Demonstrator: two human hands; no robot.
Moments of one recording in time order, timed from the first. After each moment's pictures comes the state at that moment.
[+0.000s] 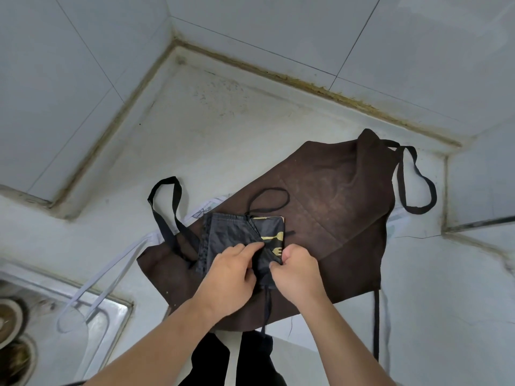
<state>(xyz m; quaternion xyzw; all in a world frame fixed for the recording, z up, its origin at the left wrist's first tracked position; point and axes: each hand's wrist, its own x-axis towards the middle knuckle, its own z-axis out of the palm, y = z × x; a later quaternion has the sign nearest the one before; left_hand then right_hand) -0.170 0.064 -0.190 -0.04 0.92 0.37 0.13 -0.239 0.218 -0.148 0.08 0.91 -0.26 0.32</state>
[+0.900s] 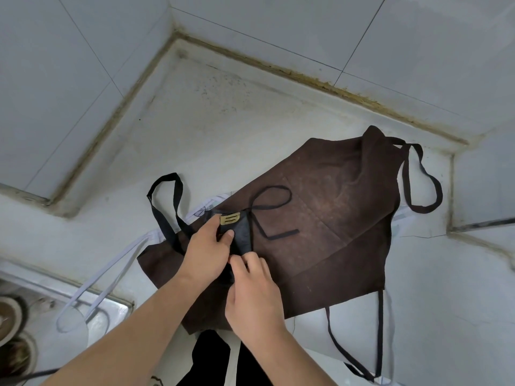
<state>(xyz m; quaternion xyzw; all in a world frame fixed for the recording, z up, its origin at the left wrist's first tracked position) -0.199 0.026 -0.180 -0.30 0.79 0.53 0.07 -0.172 0.165 -0.146 -0.22 0.93 -0.22 0.21</state>
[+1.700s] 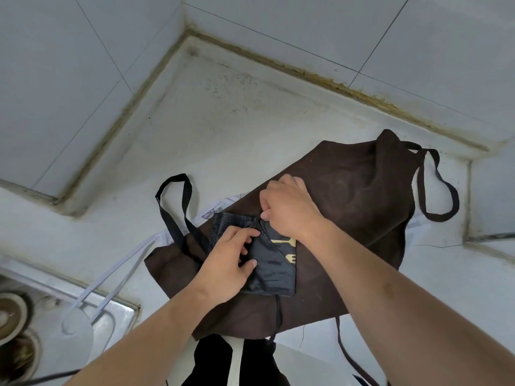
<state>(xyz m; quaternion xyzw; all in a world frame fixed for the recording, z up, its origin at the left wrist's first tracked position) -0.185 0.032 -0.197 -0.12 0.86 0.49 0.12 -0.356 0.146 -0.150 -0.39 0.90 0.00 0.19</state>
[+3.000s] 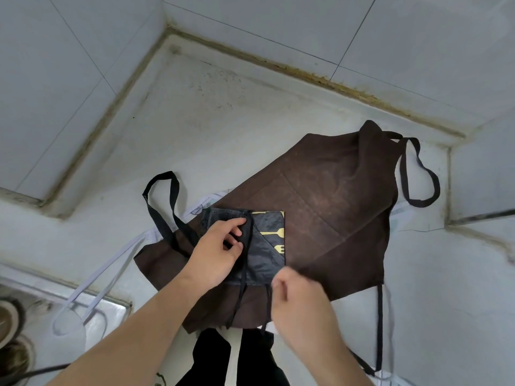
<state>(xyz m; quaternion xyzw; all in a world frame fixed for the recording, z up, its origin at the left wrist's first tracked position) -0.192 0.033 -0.199 -0.21 0.80 0.55 0.12 -0.186 0.221 -0.099 -0.04 0.94 -0.17 0.29</state>
